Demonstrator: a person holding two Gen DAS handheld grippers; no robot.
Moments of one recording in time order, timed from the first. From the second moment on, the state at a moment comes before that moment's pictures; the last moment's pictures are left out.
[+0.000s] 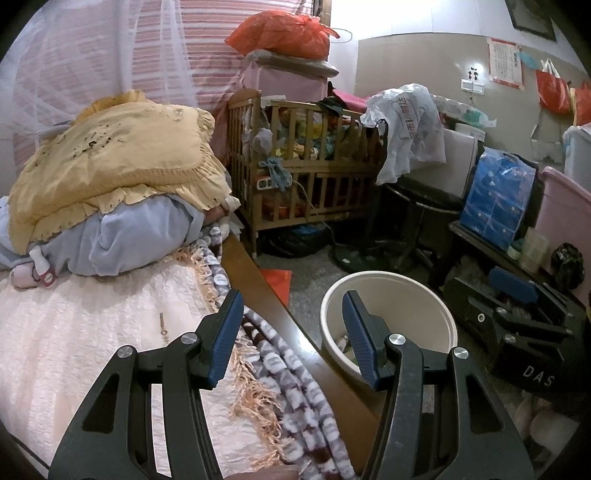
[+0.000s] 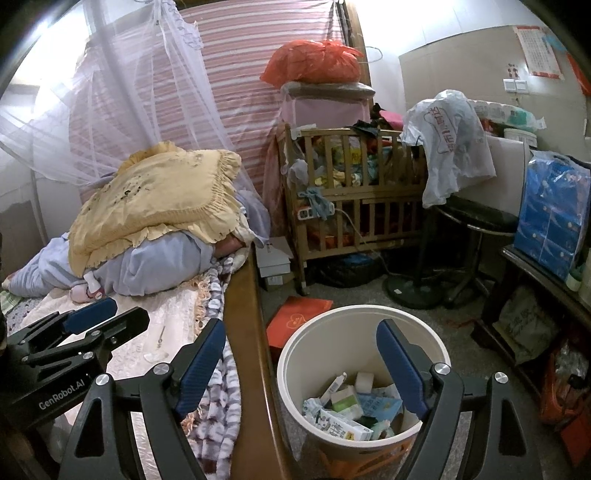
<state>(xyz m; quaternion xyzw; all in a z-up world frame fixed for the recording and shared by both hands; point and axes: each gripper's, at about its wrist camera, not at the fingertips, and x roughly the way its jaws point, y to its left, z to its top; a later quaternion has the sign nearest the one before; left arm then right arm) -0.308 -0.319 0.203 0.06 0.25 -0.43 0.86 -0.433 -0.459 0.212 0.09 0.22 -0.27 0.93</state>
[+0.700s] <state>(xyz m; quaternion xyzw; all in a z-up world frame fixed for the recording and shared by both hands) -0.305 -0.319 0.198 0.06 0.25 -0.43 0.86 -0.436 -0.461 0.206 0.09 0.23 -0.27 0.93</state>
